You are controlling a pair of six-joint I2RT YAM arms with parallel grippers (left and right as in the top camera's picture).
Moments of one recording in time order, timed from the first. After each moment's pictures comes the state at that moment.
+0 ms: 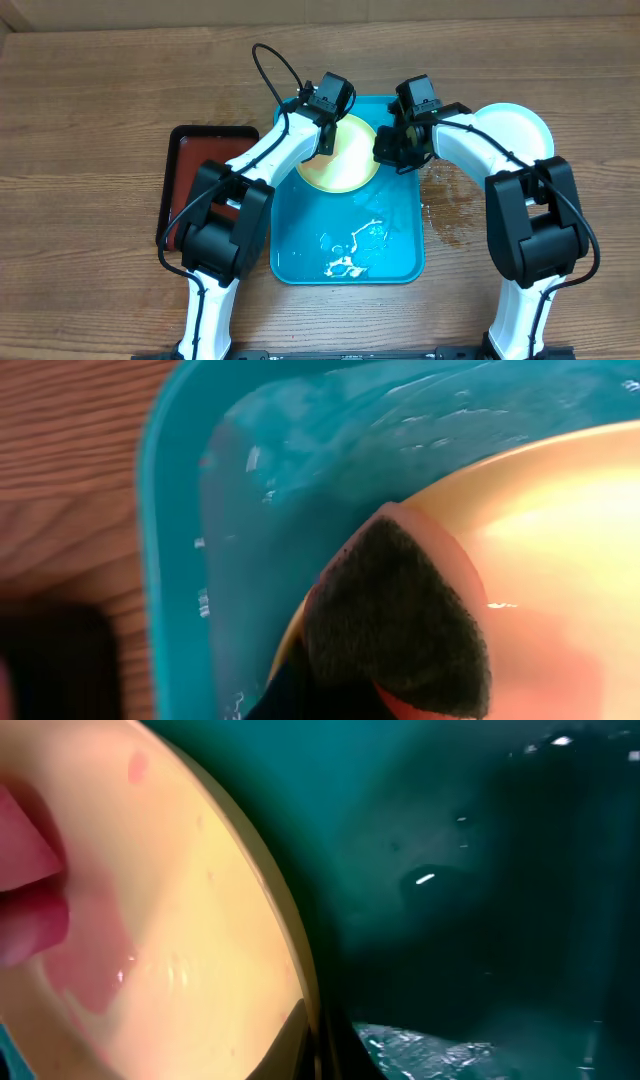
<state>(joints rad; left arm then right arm) -0.47 2.20 1.62 -0.70 -0.38 -0.32 0.29 2.07 1.40 -0.59 -0.32 0.44</state>
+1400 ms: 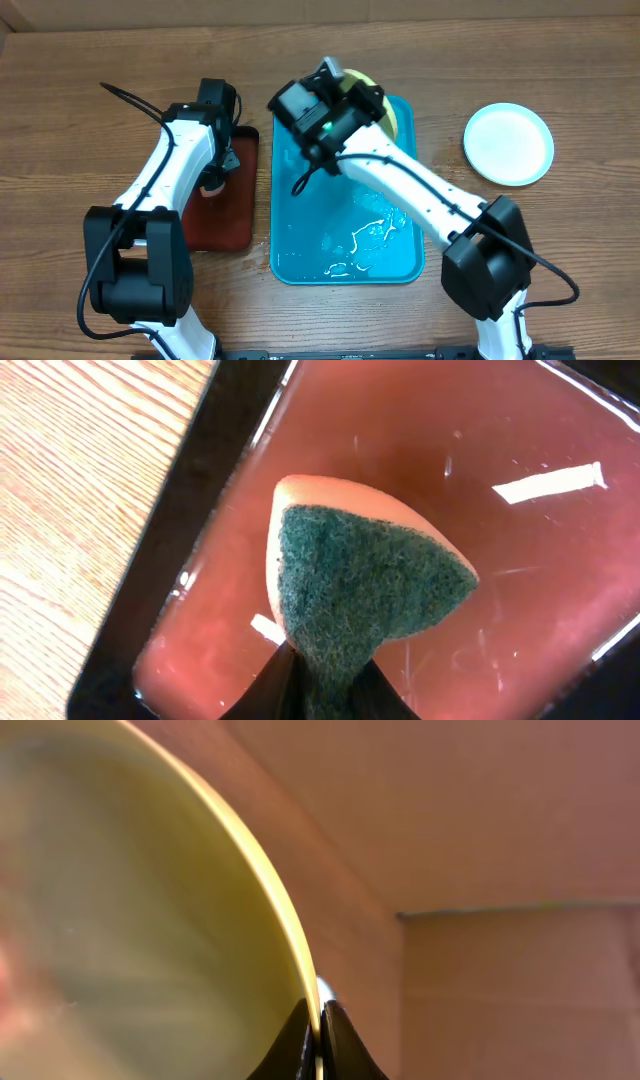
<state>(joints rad) -0.09 1.87 1.36 -0.98 -0.36 -0.61 0.76 2.08 1.85 -0.98 1.13 -0.06</state>
